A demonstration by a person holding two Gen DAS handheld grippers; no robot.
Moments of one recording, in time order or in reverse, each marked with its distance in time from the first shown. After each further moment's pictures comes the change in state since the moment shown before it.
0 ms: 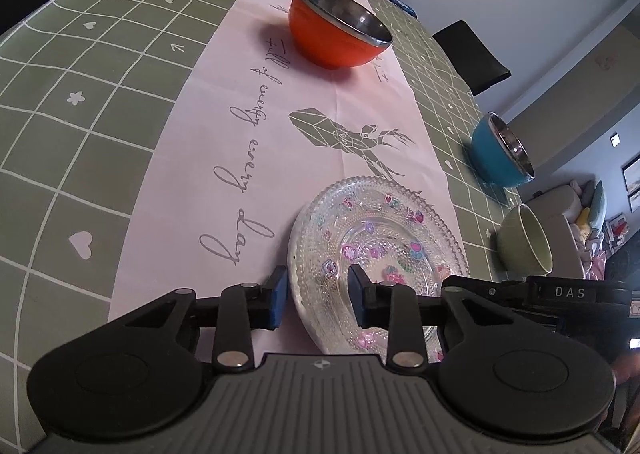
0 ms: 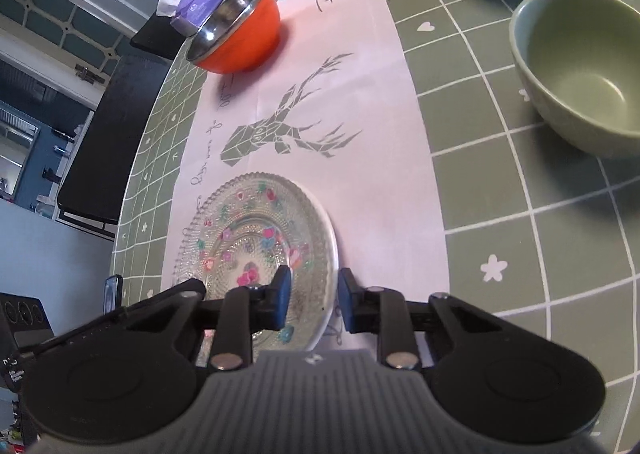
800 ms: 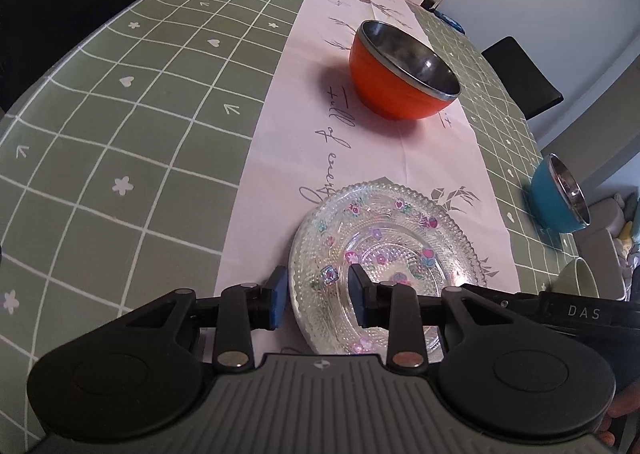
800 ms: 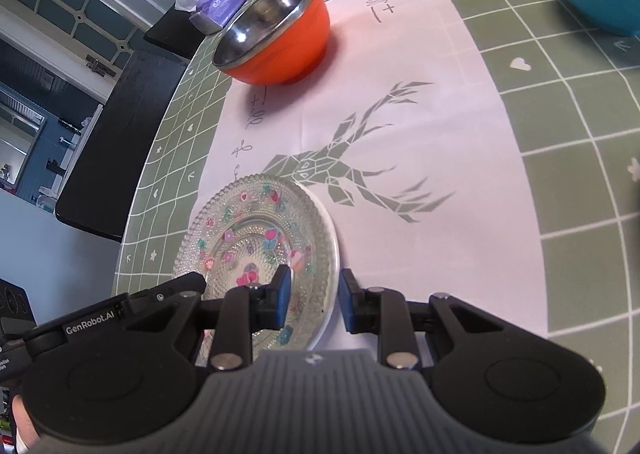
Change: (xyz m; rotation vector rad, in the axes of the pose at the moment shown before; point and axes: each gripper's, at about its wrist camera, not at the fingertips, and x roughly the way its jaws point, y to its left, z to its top) left arm 0.007 0.022 0.059 -0.001 -0.022 0.154; right arm 0.050 0.041 0.041 -0.055 -0.008 0.021
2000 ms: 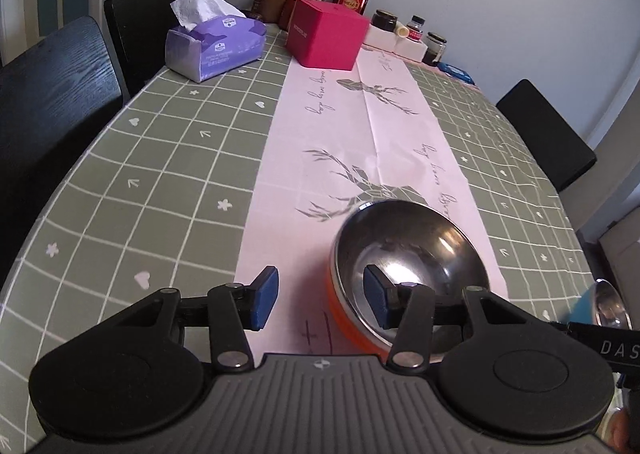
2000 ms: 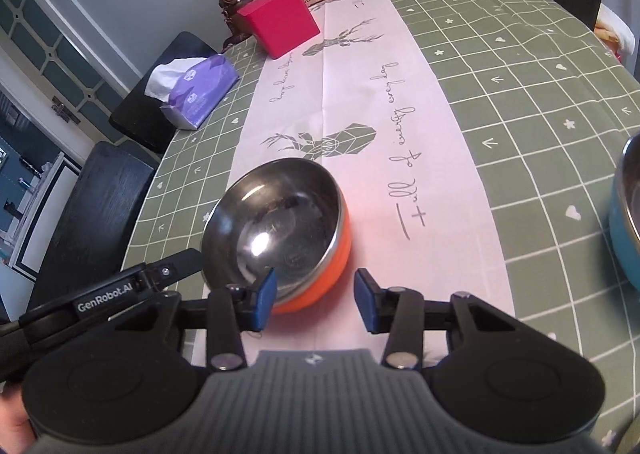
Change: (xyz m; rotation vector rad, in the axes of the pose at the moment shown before) left arm 0.074 -0.045 0.174 0.115 -0.147 0.095; right arm 0.028 0.043 0.161 -0.035 -0.163 -0.166
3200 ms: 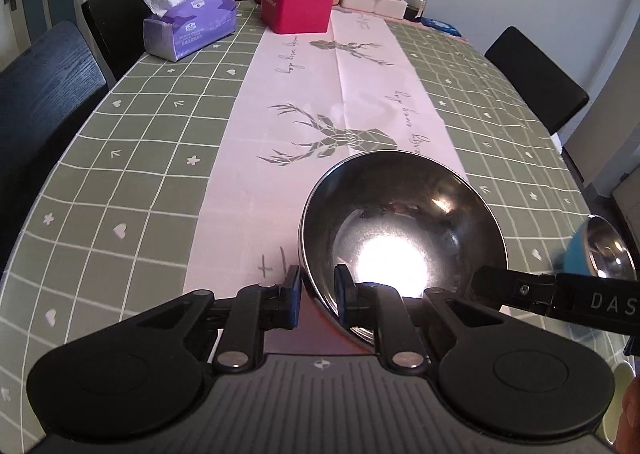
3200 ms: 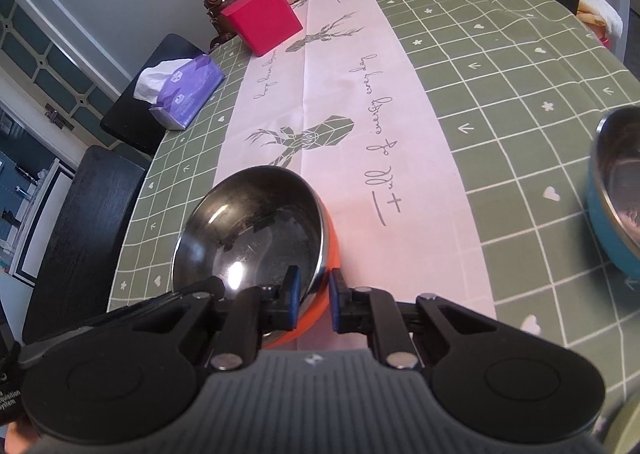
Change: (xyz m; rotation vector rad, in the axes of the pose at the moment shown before) left arm -0.024 -0.057 -0.037 0.094 0.085 0.043; right arm -0.032 -0.019 -0.018 0.022 -0.005 0.005
